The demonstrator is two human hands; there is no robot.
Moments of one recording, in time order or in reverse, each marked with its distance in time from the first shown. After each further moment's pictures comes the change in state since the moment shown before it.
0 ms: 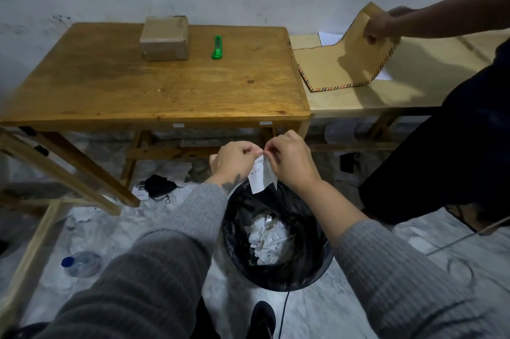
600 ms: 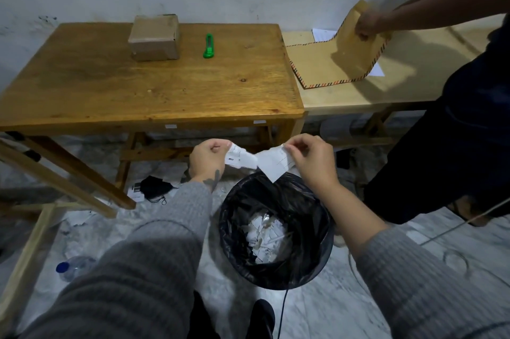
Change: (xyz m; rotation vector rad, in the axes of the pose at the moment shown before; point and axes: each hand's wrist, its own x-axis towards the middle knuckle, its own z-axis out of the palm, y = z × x) left_hand 0.020 -0.033 -0.001 -0.394 0.217 -0.177; right_hand -0.013 0.031 -0.017 0.317 0.125 0.388
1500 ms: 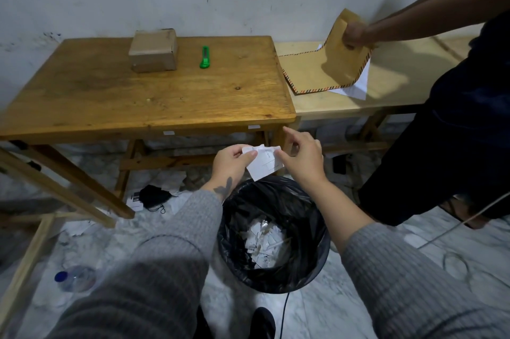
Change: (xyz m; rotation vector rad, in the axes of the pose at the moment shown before) left_hand -0.043 0.027 0.022 -0.200 -0.310 0.067; right_hand -0.005 -0.004 -0.004 -0.063 0.003 0.092
